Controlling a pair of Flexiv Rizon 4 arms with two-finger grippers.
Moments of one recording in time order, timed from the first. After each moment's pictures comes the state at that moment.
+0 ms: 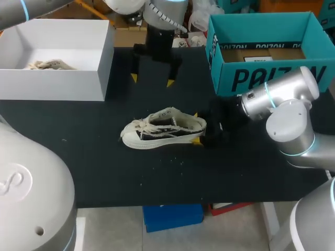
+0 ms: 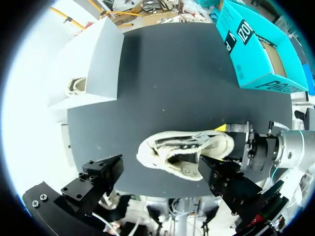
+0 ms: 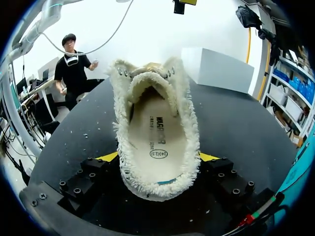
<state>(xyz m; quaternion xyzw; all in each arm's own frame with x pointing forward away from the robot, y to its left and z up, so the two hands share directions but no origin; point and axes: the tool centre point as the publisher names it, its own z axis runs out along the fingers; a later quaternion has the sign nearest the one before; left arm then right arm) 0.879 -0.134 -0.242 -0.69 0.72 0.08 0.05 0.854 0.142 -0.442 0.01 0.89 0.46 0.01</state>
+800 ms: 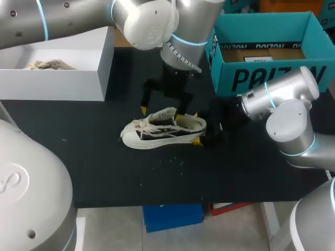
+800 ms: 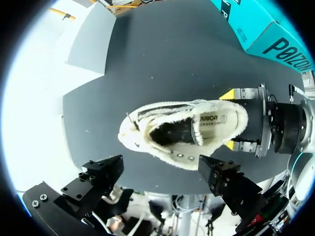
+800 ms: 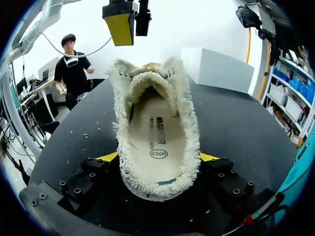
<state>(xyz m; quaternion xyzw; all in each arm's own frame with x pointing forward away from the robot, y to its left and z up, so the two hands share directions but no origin) 0.814 -0.156 -0.308 -0.68 0.72 0.13 0.06 0.854 0.142 -0.442 0.01 0.89 0.46 0.01</state>
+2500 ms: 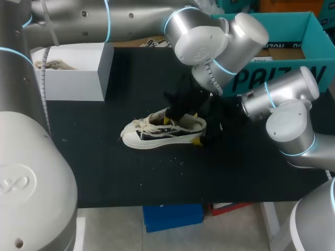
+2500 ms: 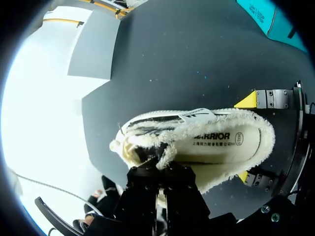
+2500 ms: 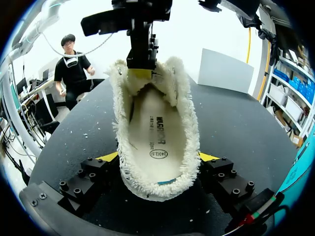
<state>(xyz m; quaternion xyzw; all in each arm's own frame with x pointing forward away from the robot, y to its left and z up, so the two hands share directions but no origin) 0.829 -0.172 -0.356 -0.66 0.69 0.23 0.17 0.855 0.142 -0.443 0.01 0.89 0.46 0.01</state>
